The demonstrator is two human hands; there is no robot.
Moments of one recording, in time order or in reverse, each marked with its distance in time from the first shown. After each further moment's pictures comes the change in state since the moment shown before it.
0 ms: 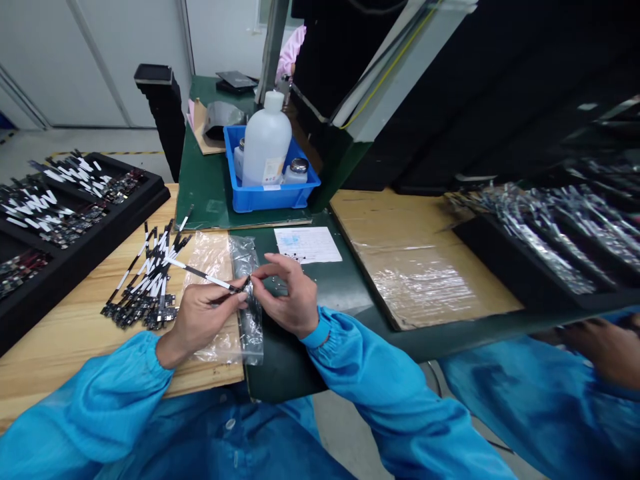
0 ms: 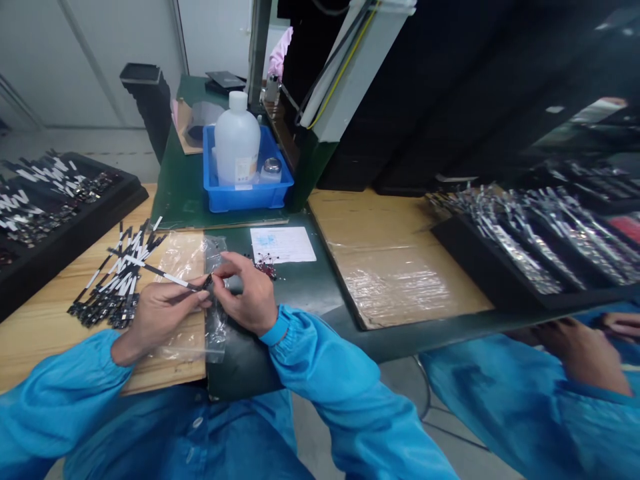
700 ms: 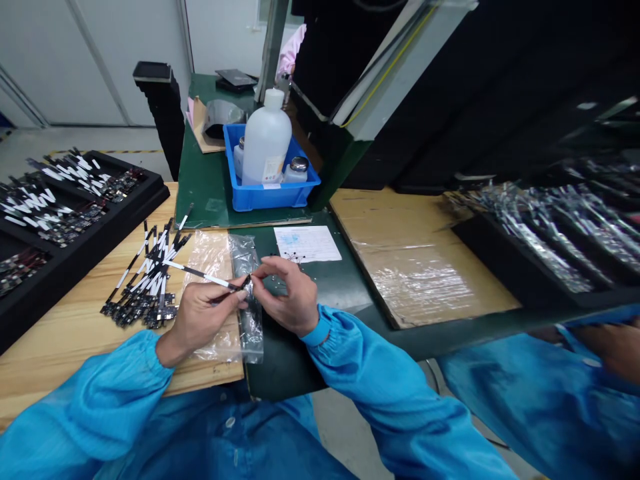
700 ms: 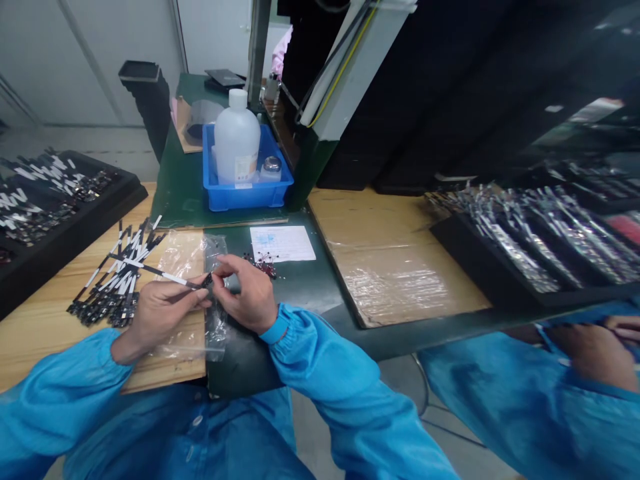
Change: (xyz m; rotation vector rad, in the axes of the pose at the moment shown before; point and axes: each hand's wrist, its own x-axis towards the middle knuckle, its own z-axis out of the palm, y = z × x) left_hand 0.000 0.011 0.001 -0.057 0.012 -0.012; right_hand 0.002 0.000 0.000 -0.036 0.005 -0.077
